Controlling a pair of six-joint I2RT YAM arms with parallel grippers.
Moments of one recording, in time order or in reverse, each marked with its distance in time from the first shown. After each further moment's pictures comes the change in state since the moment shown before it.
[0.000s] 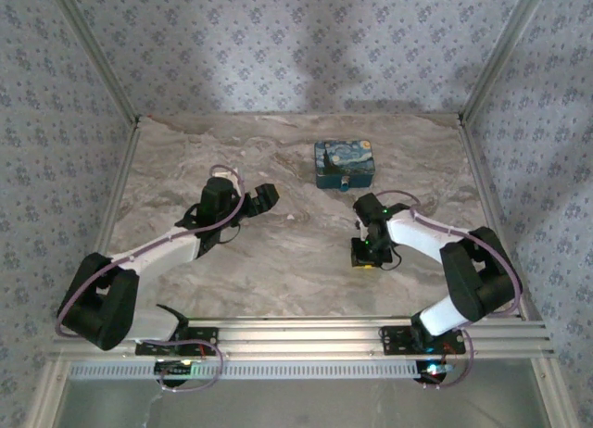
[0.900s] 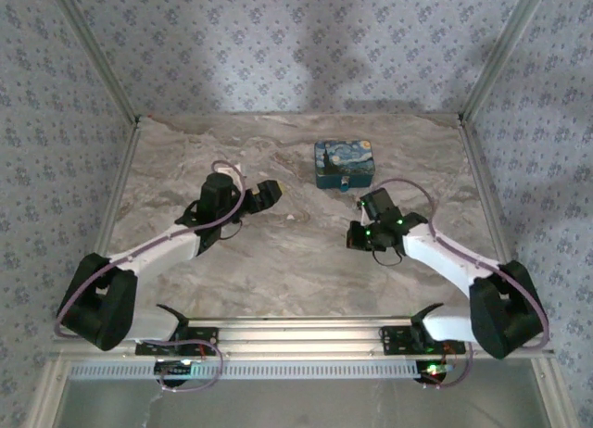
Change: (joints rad) left arm -0.011 -0.004 0.042 0.013 0.070 -0.011; right arm 0.013 -0.251 -0.073 0.295 -0.011 0.144
